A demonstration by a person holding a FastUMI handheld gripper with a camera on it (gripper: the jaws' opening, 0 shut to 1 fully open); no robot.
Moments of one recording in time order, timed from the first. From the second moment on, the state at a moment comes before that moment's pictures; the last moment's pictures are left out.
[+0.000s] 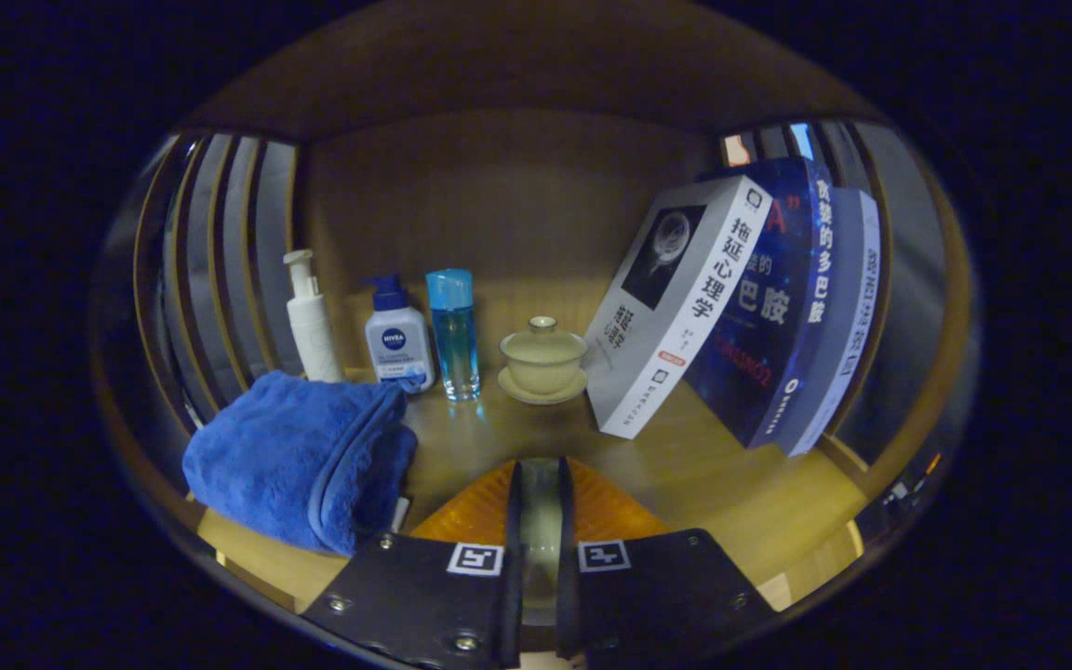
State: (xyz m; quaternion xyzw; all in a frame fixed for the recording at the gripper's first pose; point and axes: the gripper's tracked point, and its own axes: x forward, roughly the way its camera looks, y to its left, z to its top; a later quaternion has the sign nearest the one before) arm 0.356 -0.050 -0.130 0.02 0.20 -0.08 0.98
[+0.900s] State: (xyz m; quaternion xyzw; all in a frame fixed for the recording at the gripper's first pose) arm 0.259 -0.050 -0.067 -0.01 0.28 -0.12 0.95
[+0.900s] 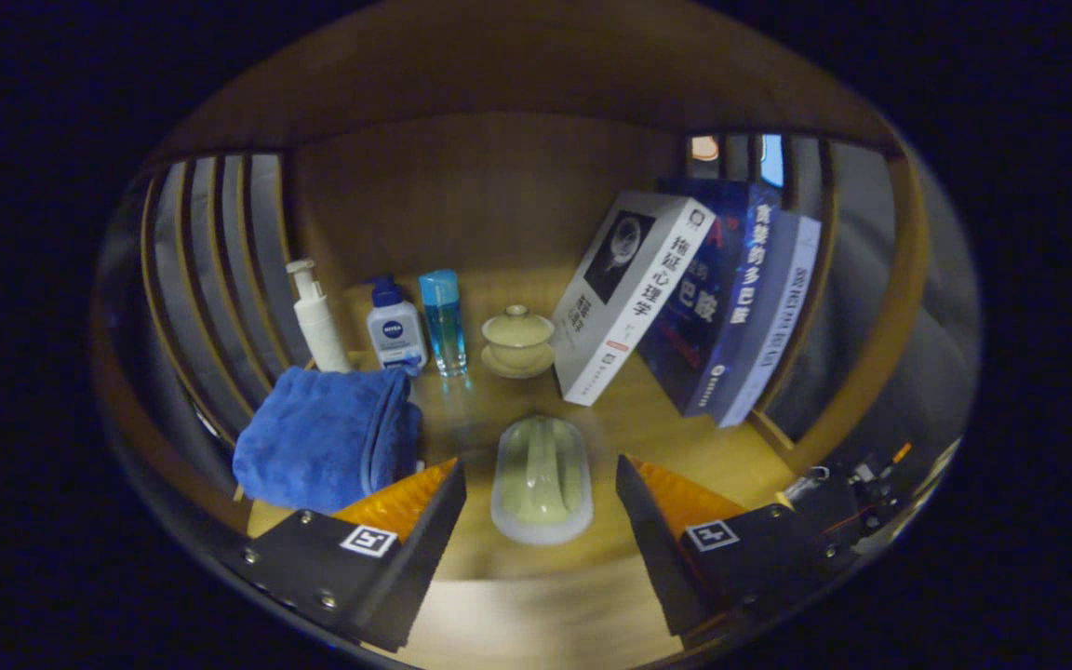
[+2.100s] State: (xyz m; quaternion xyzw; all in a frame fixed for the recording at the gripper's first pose) arm -0.027 -0.015 -0.087 0.04 0.14 -0.06 0.99
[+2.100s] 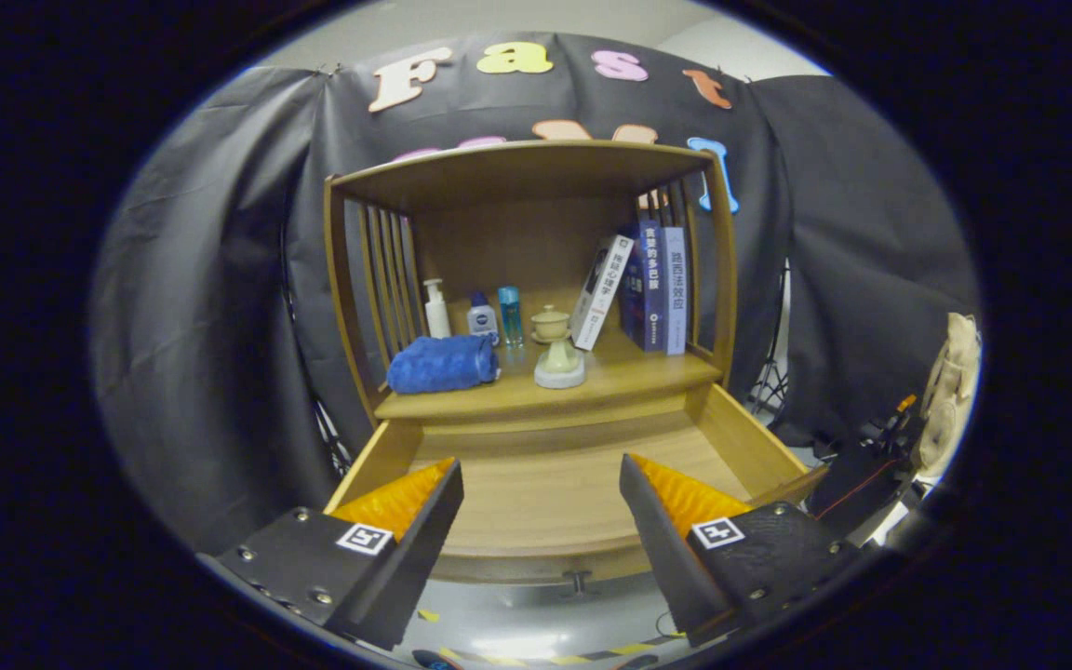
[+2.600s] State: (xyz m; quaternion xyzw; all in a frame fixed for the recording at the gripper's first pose) arm -0.062 -0.033 -0.185 -0.01 0.16 -0.07 0.99
